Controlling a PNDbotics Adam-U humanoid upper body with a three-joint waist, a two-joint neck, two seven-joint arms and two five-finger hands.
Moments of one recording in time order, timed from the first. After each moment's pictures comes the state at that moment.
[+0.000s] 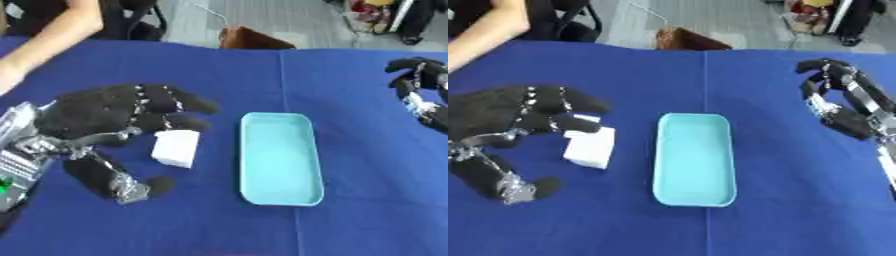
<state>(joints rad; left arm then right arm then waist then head) -0.36 0.74 -0.14 -1.92 -0.33 -0.71 -0.40 -0.66 -0.50 0.06 -1.36 0.31 -0.35 0.31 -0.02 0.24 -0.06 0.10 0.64</state>
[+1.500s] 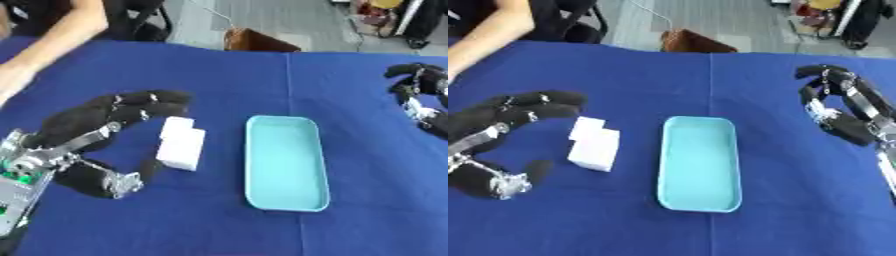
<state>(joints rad) -0.33 0.59 -0.01 -1.86 -0.21 -0.63 -0.46 -0.65 -0.50 0.06 -1.37 0.31 -0.34 0.31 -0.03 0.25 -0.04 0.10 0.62</state>
